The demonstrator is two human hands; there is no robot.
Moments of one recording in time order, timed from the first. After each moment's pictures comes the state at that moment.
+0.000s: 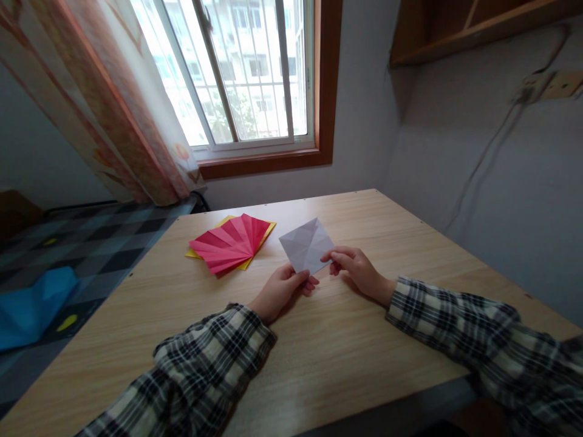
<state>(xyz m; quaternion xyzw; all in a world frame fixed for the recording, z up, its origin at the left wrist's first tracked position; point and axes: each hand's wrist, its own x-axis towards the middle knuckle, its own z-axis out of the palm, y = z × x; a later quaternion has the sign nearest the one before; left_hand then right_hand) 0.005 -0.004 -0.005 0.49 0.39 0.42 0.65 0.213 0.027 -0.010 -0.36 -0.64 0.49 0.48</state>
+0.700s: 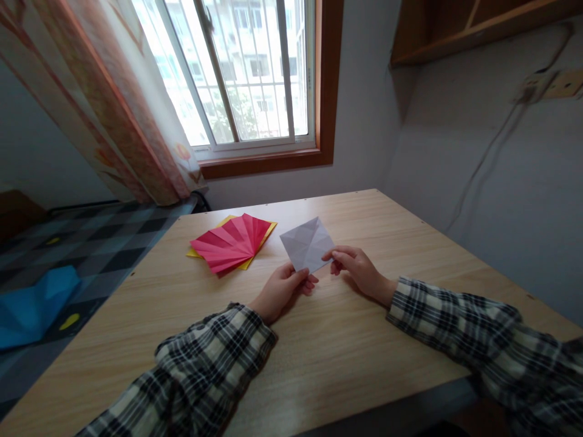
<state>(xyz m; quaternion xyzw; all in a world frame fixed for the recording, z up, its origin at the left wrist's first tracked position) 0.004 -0.004 -0.007 0.49 0.39 0.44 0.65 0.213 0.027 -0.011 -0.36 -0.62 0.50 0.49</state>
